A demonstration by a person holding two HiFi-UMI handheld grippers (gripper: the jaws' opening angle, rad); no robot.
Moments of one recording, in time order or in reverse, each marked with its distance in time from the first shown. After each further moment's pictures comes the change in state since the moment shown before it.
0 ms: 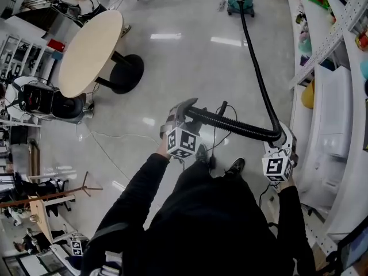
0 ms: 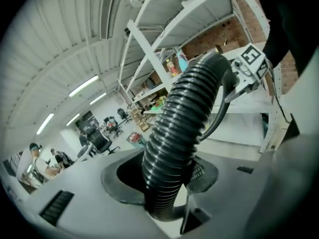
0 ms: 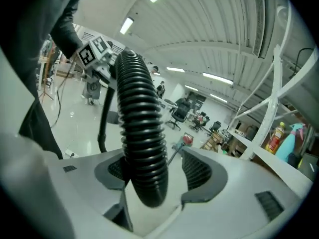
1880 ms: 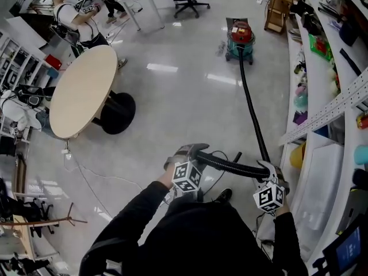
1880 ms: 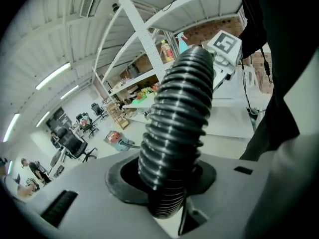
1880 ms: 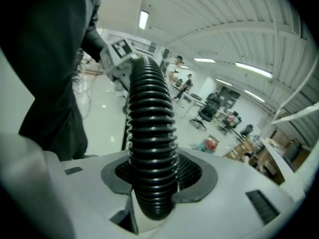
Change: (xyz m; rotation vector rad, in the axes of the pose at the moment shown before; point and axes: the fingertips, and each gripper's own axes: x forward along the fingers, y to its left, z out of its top) left arm 0.212 0.086 0.026 0.083 0.069 -0.294; right arm 0.206 -0.110 0.033 -0.114 0.048 0.333
